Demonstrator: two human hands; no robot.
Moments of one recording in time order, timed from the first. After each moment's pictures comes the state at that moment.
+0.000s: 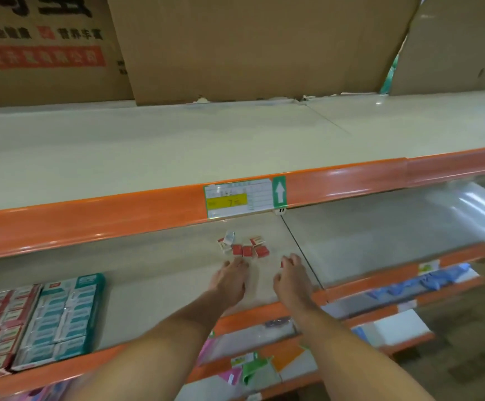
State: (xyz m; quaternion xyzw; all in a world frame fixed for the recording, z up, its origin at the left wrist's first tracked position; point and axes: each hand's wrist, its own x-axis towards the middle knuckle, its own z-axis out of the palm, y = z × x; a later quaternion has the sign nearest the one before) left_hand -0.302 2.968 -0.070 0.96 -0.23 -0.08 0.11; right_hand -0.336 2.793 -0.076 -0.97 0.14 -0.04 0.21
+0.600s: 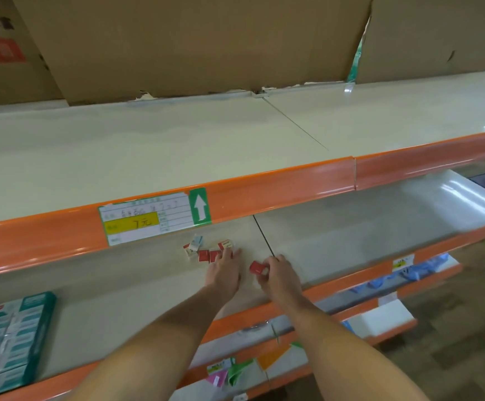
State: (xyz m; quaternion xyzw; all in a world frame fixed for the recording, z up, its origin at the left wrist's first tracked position) left_hand -0.277 2.880 -0.071 0.98 -0.18 -0.07 0.11; right_hand -0.317 2.725 -0.084 -0.96 0.12 0.01 0.26
